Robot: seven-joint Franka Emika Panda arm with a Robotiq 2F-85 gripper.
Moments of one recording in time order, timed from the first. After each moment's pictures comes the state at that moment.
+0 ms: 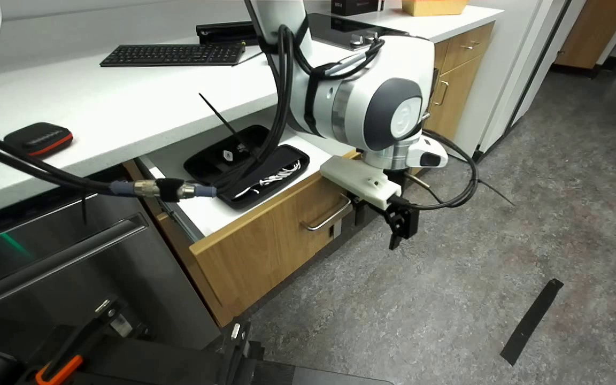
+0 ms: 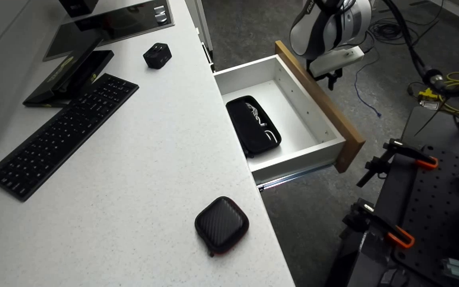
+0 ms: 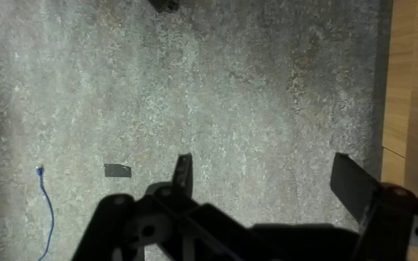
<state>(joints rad) -0.29 0.73 -0.21 -2.04 0.10 2.63 0.17</state>
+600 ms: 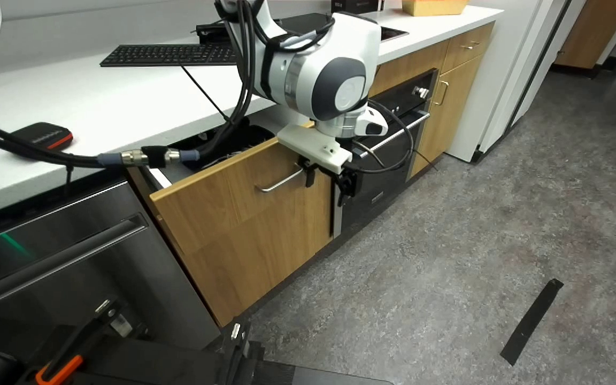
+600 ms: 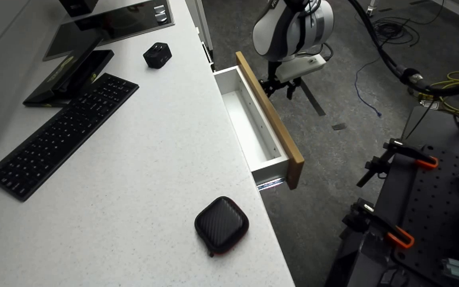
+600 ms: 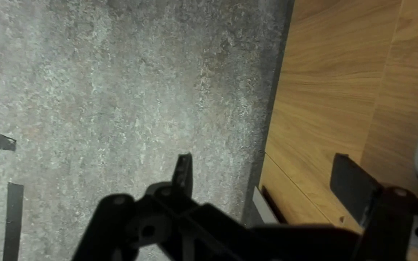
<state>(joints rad) -0.32 0.73 0.01 -1.96 0.18 2.61 0.03</state>
